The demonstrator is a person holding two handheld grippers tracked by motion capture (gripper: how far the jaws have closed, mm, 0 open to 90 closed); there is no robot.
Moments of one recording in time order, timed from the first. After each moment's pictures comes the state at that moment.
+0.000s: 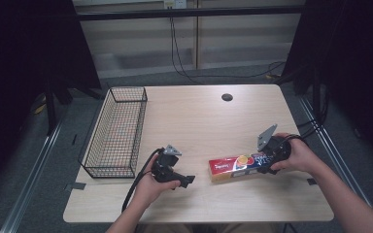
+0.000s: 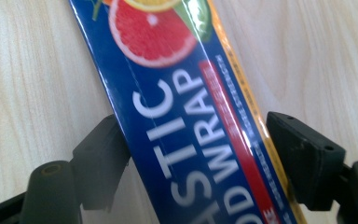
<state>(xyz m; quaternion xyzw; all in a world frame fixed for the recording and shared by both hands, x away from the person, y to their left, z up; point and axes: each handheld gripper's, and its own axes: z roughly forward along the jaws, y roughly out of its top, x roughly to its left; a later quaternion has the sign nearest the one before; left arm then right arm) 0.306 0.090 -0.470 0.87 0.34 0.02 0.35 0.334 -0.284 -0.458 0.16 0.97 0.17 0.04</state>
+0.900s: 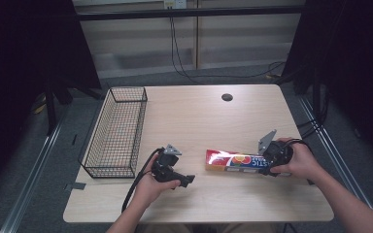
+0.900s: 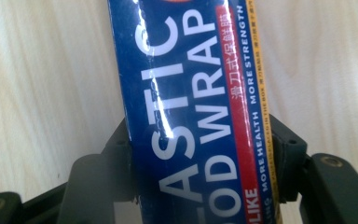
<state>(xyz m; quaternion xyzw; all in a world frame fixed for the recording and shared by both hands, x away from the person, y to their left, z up) 0.307 0.091 -0.467 0.87 0.34 0.03 0.35 0.317 -0.276 -0.457 0.19 0.97 0.14 0.07</state>
